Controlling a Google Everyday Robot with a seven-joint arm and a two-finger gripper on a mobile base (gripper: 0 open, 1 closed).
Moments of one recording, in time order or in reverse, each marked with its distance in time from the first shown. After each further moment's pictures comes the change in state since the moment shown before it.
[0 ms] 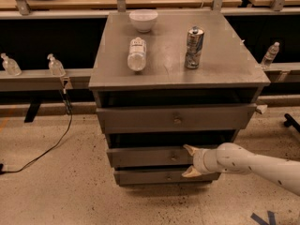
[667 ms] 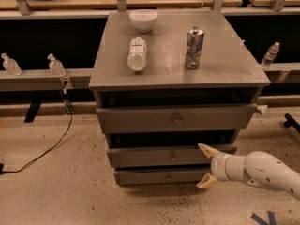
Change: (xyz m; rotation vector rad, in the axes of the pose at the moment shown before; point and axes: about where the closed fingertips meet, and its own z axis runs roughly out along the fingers) arm -0.019 0.010 -0.104 0.106 -0.059 -0.043
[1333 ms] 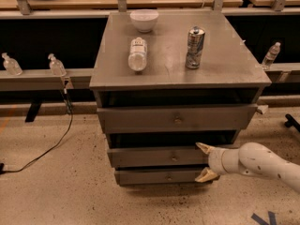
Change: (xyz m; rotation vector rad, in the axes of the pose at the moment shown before) arm 0.023 -0.010 0.027 -0.059 0.012 0.023
